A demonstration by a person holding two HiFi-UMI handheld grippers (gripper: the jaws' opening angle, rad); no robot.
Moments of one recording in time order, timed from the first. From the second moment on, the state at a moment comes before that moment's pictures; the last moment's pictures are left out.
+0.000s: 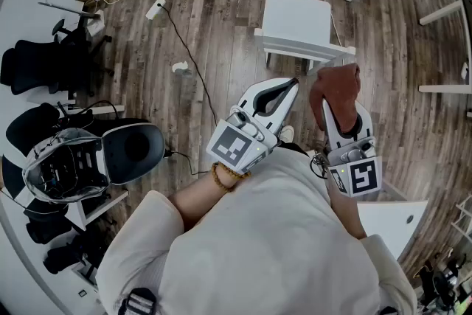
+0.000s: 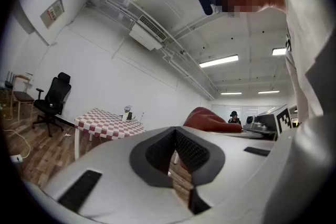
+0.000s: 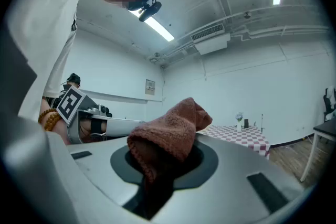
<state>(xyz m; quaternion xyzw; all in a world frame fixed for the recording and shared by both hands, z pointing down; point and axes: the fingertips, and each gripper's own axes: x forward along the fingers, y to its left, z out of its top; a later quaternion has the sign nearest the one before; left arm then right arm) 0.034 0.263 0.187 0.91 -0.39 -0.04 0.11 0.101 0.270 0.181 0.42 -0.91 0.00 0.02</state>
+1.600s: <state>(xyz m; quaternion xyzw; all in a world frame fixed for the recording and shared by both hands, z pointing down) 0.063 0.176 0.228 0.91 -0.40 0.00 0.12 0.121 0.175 0.216 0.39 -0.92 0.04 0.04</state>
